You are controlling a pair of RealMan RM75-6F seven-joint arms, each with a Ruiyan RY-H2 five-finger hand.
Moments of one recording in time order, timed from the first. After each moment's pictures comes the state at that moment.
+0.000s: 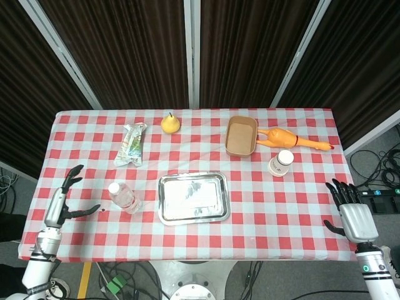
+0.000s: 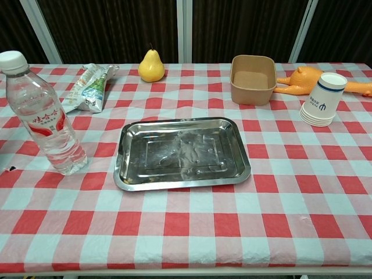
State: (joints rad) left arm -0.22 -1.41 -0.11 -1.46 1.46 1.33 -0.77; right arm 0.15 -1.26 0.03 -1.34 -1.51 1.36 0.04
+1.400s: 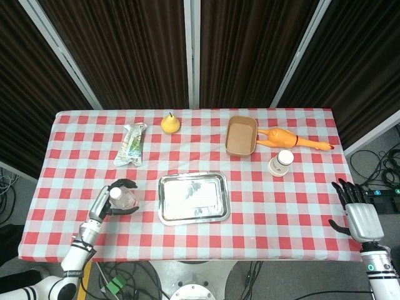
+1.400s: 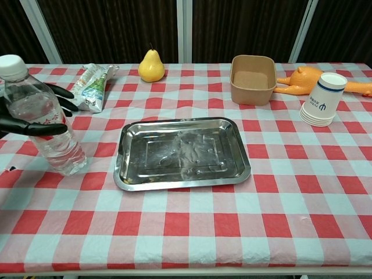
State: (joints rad) left arm -0.36 -1.56 -0.13 -1.47 1.36 1.11 -0.79; right arm 0.15 -1.27 0.03 -1.30 -1.49 1.35 0.08
